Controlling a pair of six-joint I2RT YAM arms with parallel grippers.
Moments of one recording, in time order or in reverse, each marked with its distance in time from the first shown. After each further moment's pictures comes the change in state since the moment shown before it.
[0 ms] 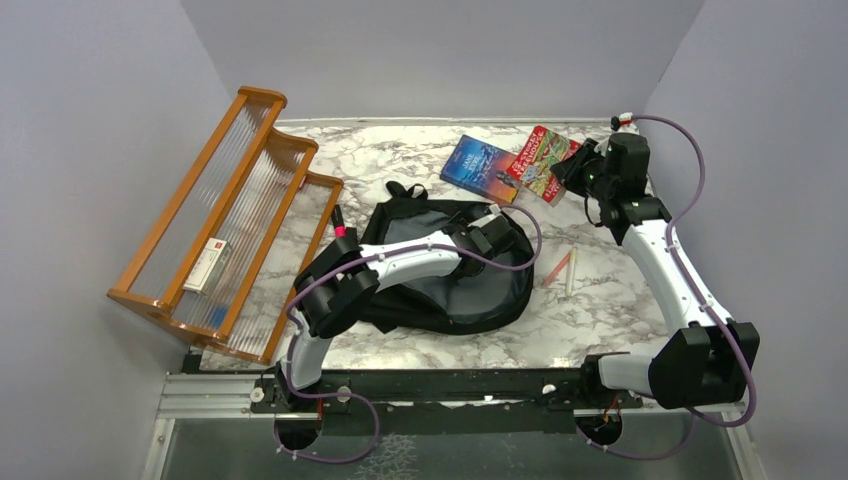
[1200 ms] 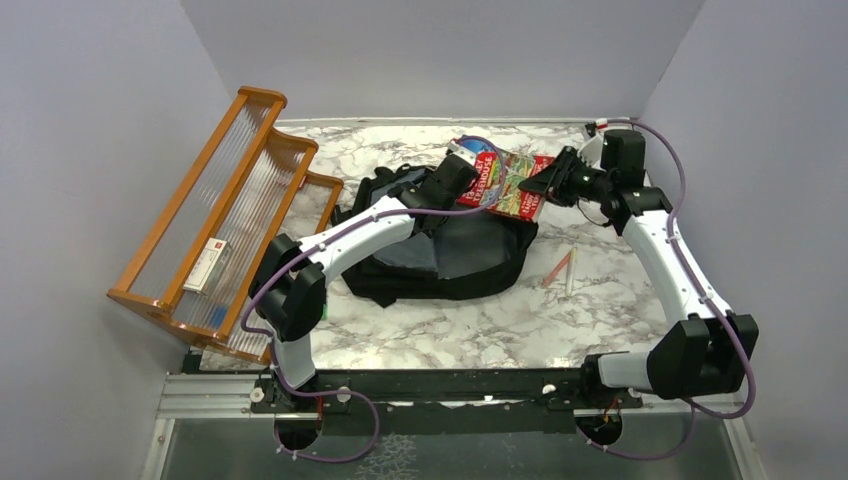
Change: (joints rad) left arm 0.214 -0.191 0.039 0.097 0.138 -0.014; right arm 0.001 0.032 0.082 -0.192 -0.445 0.151
